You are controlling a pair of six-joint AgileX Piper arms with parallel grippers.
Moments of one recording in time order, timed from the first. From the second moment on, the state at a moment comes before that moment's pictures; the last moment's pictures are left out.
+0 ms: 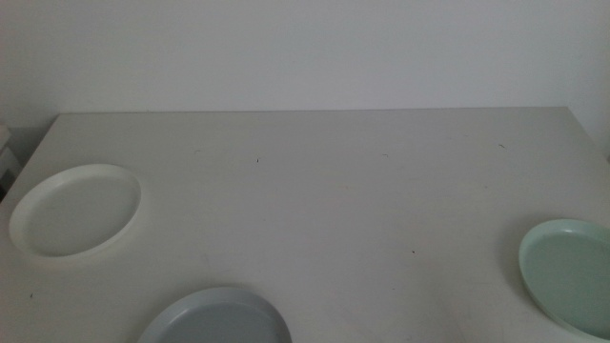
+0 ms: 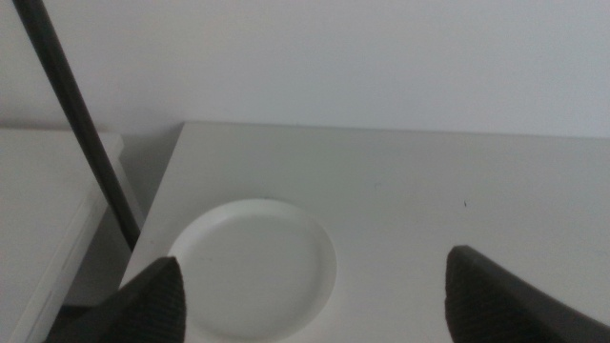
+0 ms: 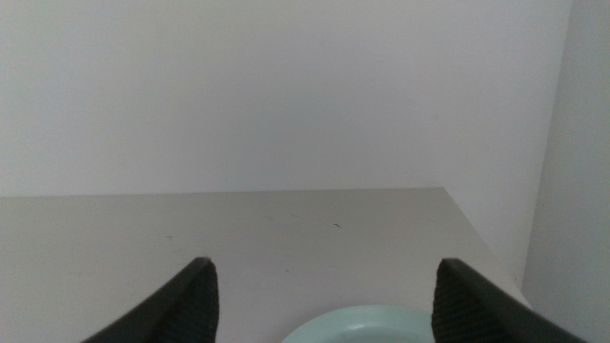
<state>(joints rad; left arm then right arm) 0.00 0.67 -0.85 0.03 0.65 -0.10 0.00 -0.01 0.03 -0.05 0.06 0.11</state>
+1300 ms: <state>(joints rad) 0.00 0.94 -1.01 -0.06 1.17 -0.09 0.00 -0.01 0.03 -0.05 0.06 0.11</state>
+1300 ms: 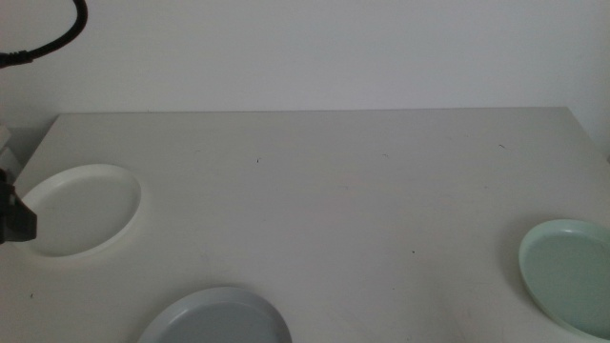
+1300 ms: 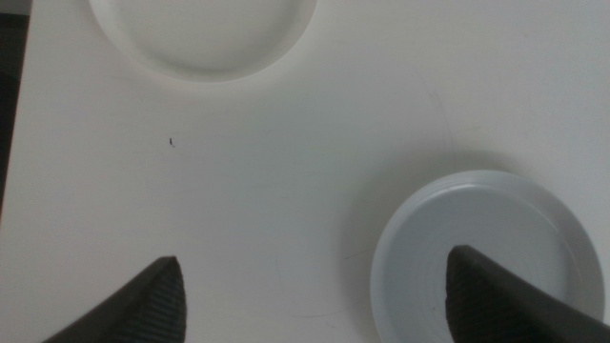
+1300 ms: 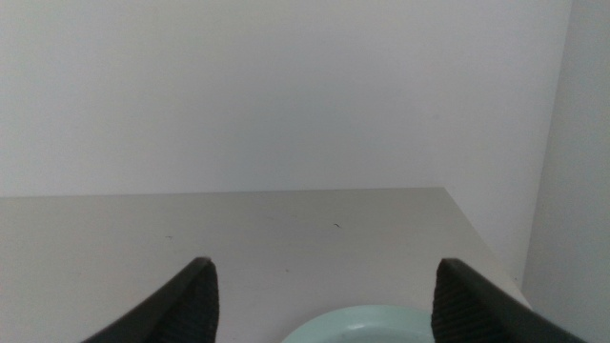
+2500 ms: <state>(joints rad) -0.10 1.21 -0.72 -0.22 0.98 -0.01 0.00 -0.01 0.03 -0.05 0.06 0.11</state>
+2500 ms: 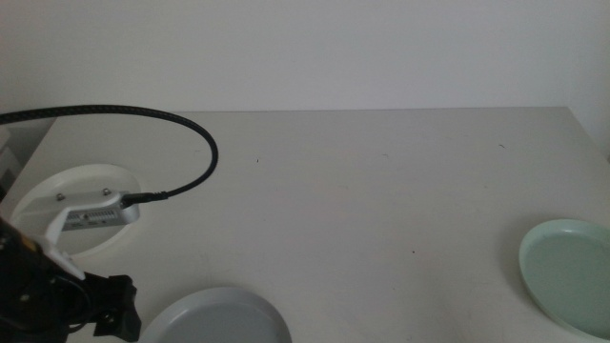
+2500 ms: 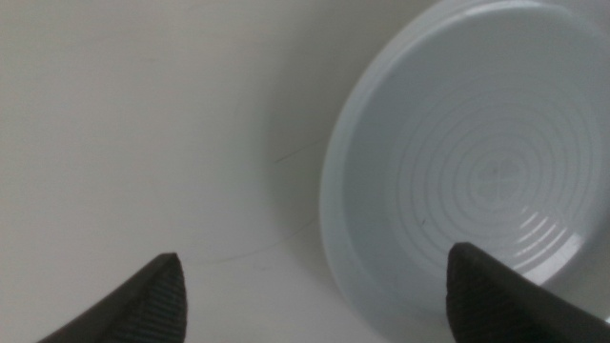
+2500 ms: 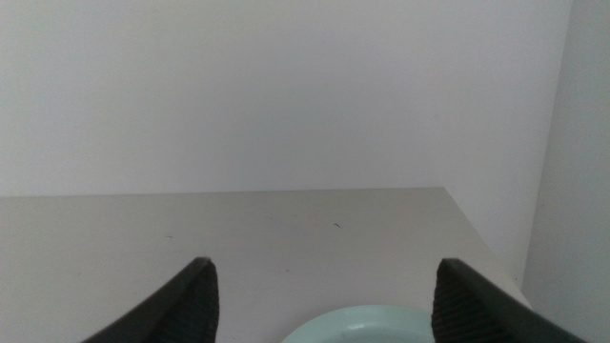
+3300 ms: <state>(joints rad) -0.26 1.58 -0.72 -0.18 0.77 -0.06 0.00 -0.01 0.03 -0.05 0.06 0.11</state>
